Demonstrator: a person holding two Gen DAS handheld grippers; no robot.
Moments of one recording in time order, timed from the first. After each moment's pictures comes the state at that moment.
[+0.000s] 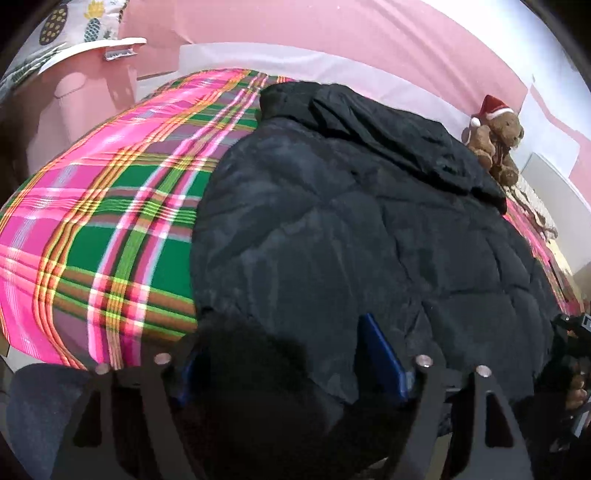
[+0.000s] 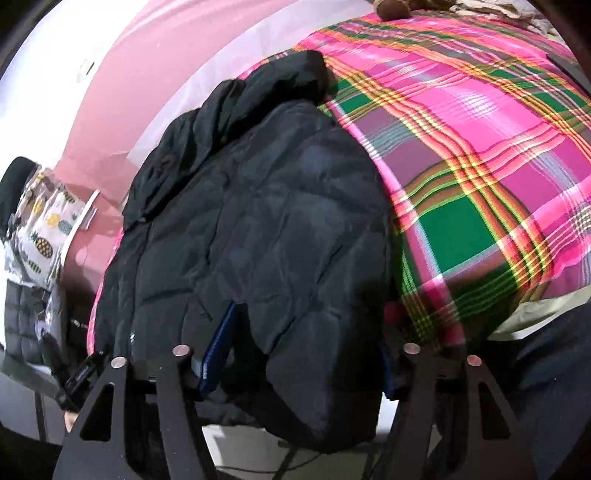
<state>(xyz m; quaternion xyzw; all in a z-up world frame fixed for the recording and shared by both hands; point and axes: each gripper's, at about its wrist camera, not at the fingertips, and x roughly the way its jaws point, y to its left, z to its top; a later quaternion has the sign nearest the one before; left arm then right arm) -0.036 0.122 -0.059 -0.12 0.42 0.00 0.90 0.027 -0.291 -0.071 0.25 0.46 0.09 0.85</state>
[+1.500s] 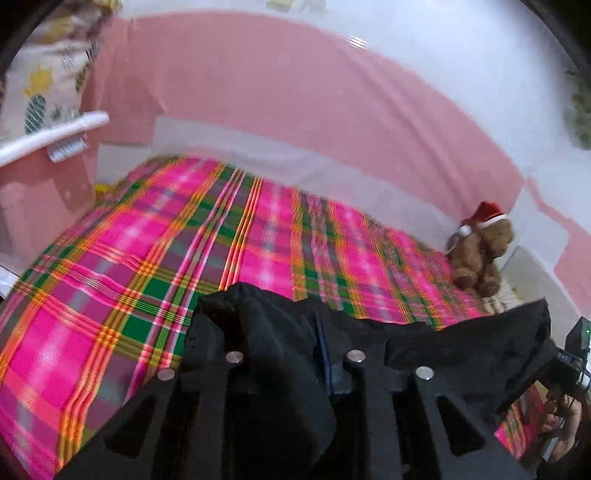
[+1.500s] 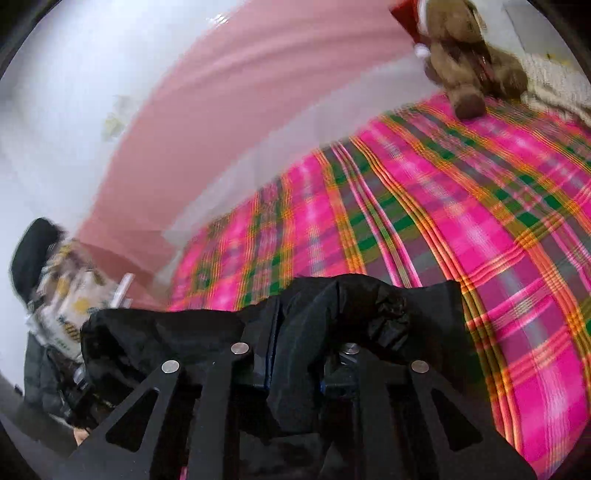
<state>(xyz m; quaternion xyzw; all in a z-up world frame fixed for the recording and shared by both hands) 0.188 0.160 0.092 -0.19 0.30 -0.02 0.94 0.260 -0.295 0.074 0.27 0.36 0.12 0.89</state>
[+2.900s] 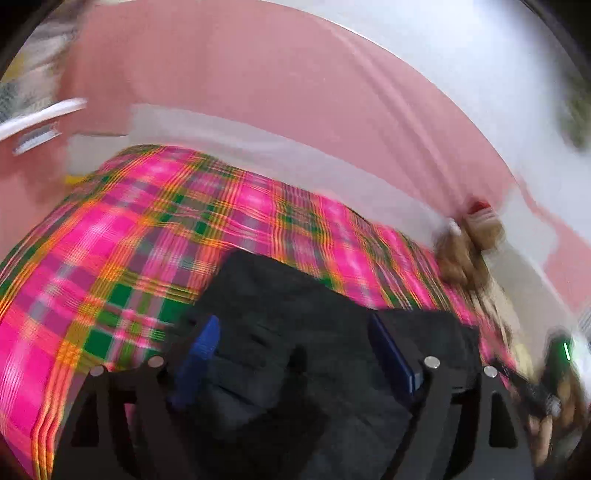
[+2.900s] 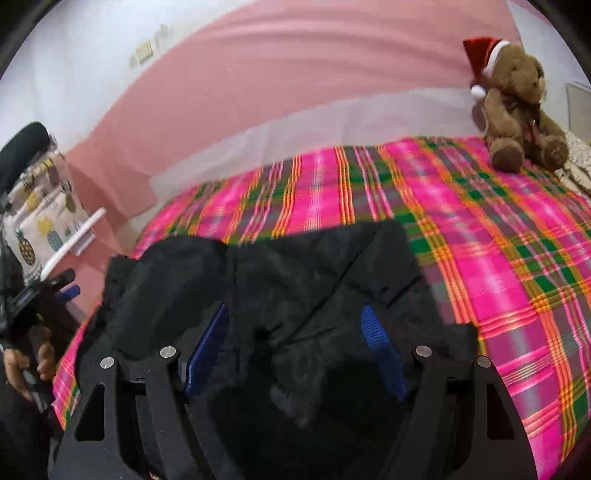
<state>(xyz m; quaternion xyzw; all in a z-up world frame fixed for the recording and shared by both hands) 0.218 0.141 0.082 -0.18 0.30 -0.09 0.93 0.283 -0.230 0.046 0.10 0.34 0.13 0.93</state>
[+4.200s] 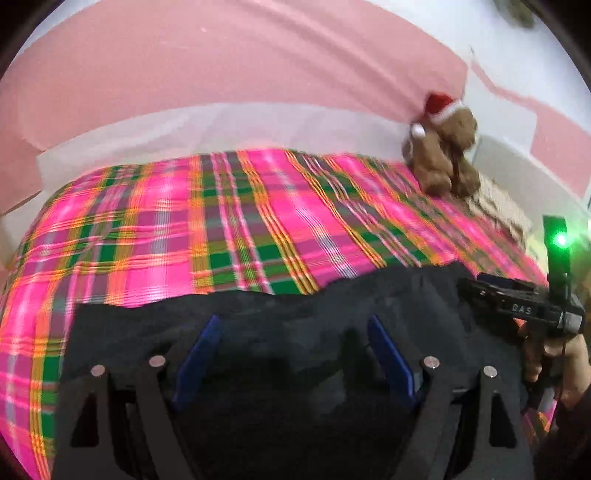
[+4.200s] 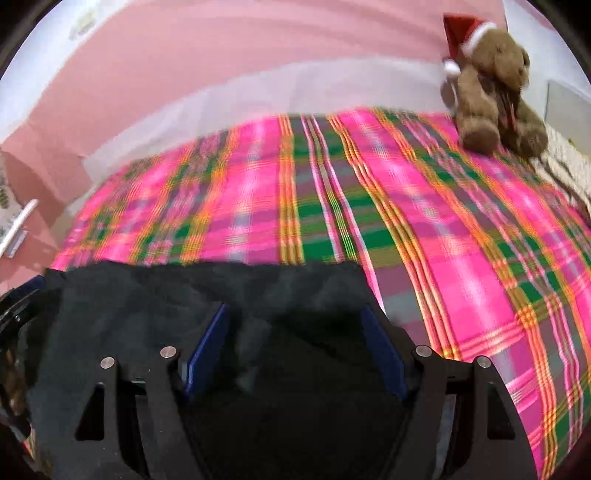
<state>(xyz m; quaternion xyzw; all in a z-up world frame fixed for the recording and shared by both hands) 0.317 0.014 0.049 -0.01 0.37 -0.15 0.92 0.368 -0.245 0.001 0.07 0.42 0.02 0.91</state>
